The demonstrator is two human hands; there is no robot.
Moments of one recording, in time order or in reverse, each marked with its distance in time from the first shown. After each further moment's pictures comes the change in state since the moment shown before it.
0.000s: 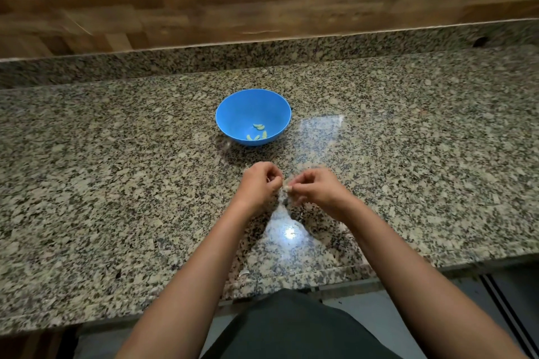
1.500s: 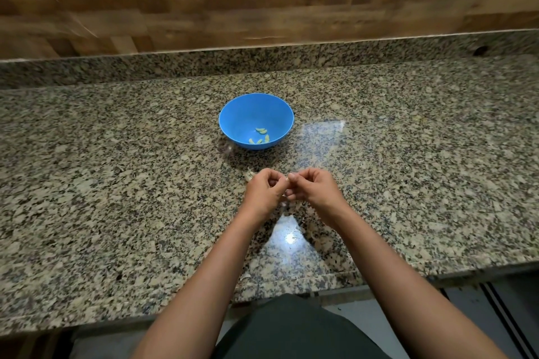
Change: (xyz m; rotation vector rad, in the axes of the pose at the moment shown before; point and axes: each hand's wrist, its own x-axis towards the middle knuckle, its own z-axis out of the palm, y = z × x) left_hand -0.005 -0.007 0.016 -0.457 0.021 -0.105; right_hand 0.004 0.002 0.017 0.196 0.149 -0.094
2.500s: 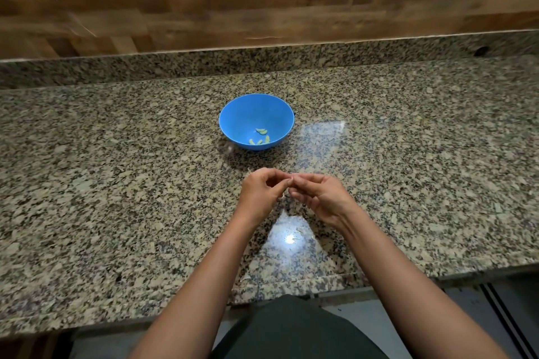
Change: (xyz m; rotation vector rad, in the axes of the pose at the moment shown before) left_hand -0.005 0.008 -0.009 0.182 0.032 0.205; right_hand 0.000 -0.004 -0.011 0.454 -0.030 0.221
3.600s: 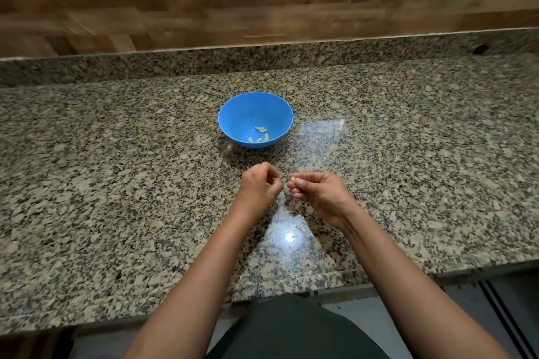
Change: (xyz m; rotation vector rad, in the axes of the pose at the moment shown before) left_hand 0.007 -0.007 -0.003 0.387 0.019 0.095; right_hand -0.004 0.002 -0.001 -0.124 -0.002 -0.067
